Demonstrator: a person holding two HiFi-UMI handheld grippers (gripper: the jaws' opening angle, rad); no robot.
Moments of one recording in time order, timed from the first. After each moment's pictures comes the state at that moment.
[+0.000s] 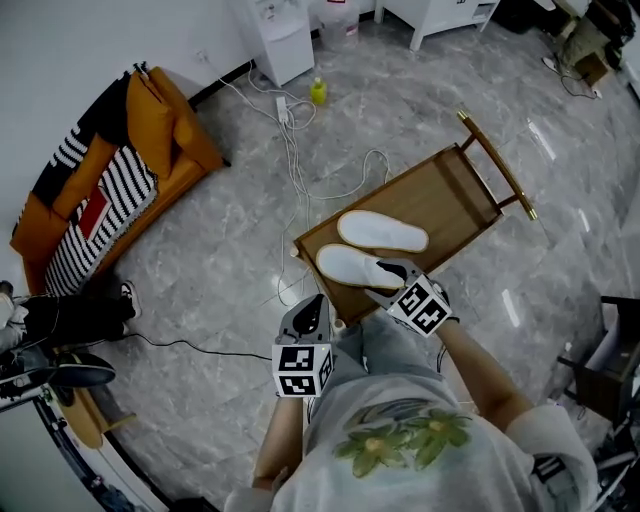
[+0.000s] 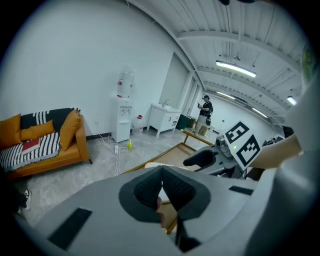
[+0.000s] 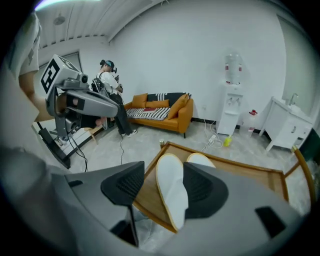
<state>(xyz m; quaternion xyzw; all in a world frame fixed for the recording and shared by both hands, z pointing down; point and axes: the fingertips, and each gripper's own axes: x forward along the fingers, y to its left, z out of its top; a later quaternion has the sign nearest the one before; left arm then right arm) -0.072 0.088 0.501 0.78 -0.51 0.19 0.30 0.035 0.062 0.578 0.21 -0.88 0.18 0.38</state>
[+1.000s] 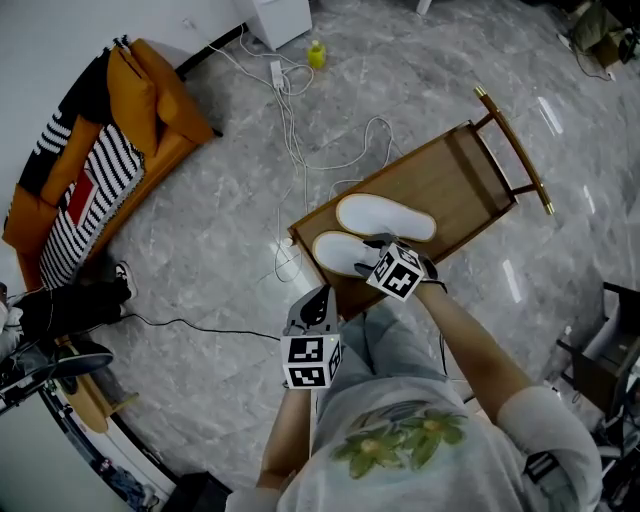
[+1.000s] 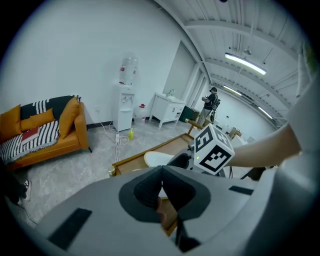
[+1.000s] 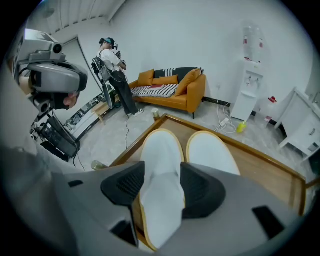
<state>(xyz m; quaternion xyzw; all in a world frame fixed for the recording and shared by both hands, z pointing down) -0.053 0.073 0.556 0.76 -0.51 0.22 0.35 0.017 0.034 0.693 0.12 -0.85 0.20 0.47</state>
